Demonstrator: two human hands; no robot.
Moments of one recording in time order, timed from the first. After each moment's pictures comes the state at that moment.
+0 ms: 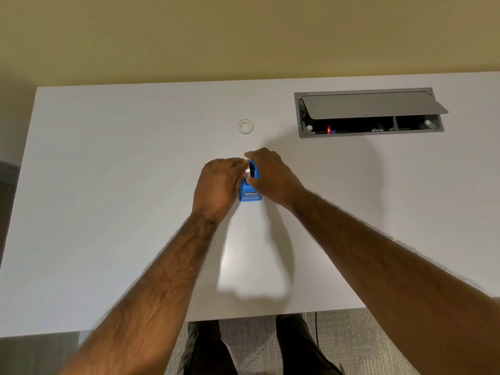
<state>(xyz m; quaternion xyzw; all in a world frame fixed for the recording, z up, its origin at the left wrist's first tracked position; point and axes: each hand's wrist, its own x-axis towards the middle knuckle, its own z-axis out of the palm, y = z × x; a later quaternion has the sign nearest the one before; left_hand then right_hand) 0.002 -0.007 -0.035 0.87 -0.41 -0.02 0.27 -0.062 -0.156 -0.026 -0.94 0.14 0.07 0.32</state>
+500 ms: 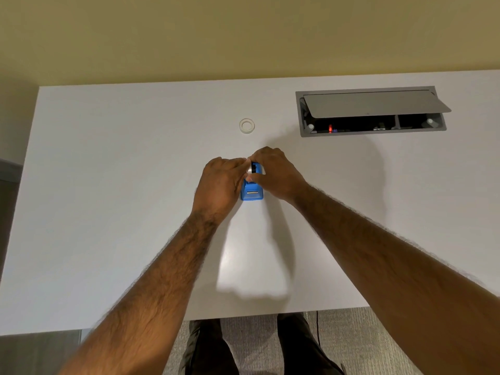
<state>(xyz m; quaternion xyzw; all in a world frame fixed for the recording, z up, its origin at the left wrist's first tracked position) 0.006 -0.004 -0.046 0.87 -0.44 -0.03 0.23 -0.057 -0.166 -0.030 -0.94 0.14 0.09 0.32</state>
